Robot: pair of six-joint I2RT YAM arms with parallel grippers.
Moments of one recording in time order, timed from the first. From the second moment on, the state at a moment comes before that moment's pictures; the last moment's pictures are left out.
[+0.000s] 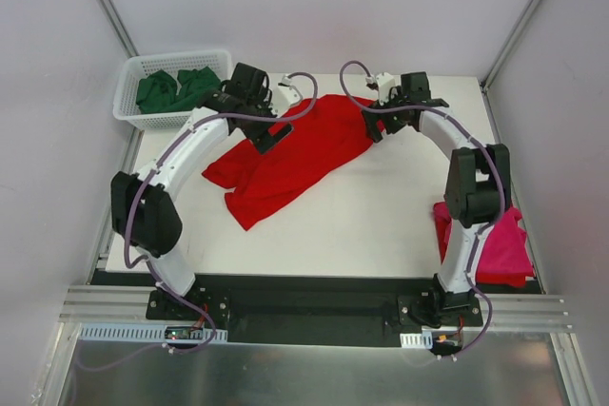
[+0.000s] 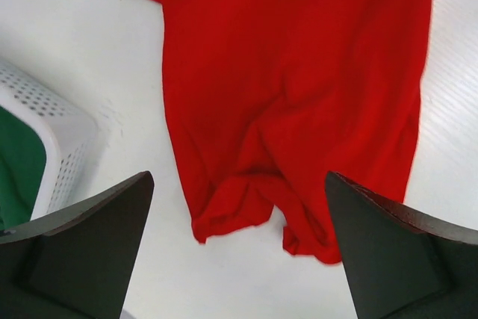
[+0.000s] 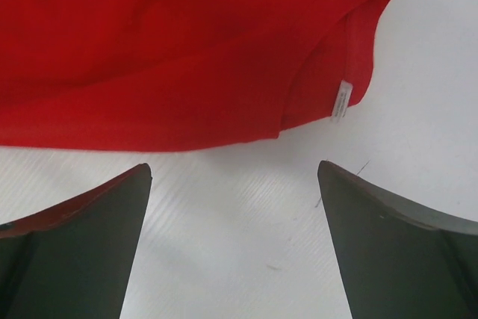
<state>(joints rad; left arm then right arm) -0.42 1.69 1.61 -0.87 0.13 0.56 0.18 1.96 1.53 -0.43 -0.34 -0.43</state>
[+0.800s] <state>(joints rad) -0.42 1.80 1.56 -0.68 0.10 0.46 0.18 2.36 2.04 -0.50 -0.24 -0.40</state>
